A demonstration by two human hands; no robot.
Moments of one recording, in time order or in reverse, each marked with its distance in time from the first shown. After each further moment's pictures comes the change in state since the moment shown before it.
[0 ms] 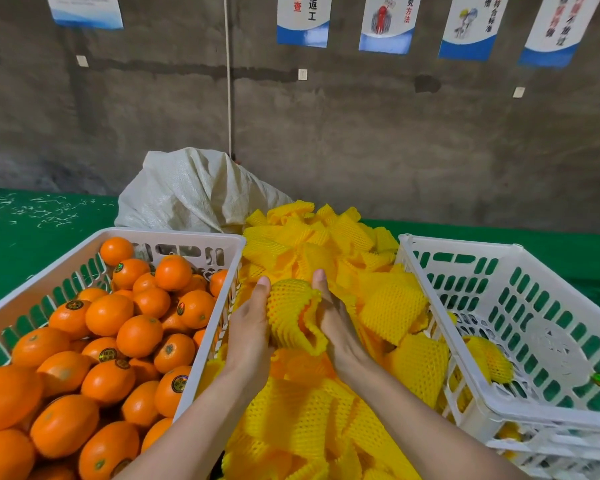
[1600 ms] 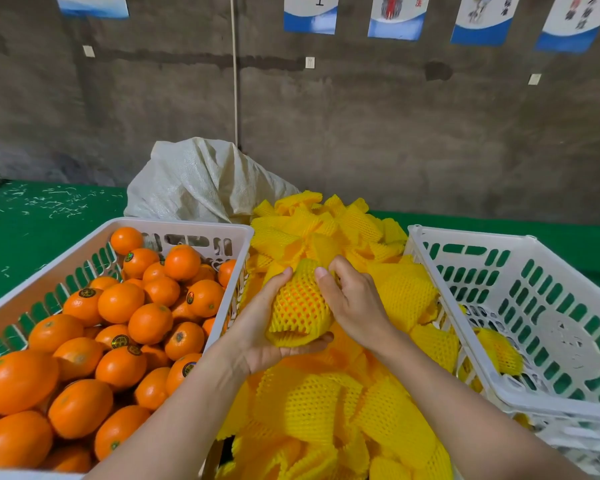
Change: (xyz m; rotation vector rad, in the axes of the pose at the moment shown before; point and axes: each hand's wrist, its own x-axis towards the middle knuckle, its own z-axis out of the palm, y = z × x) left_hand 0.008 0.014 -0.014 -0.182 -0.358 -0.555; right_hand 0.021 0.011 -0.027 -0.469 0.047 -0.754
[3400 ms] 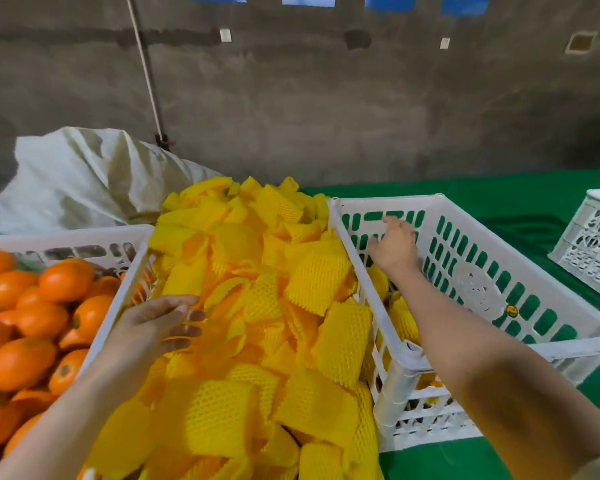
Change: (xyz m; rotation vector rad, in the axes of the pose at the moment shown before) left_hand 0.032 -0.010 -0.047 0.638 0.269 0.343; right_hand 0.008 0.204 -0.135 -0.542 0.236 0.751
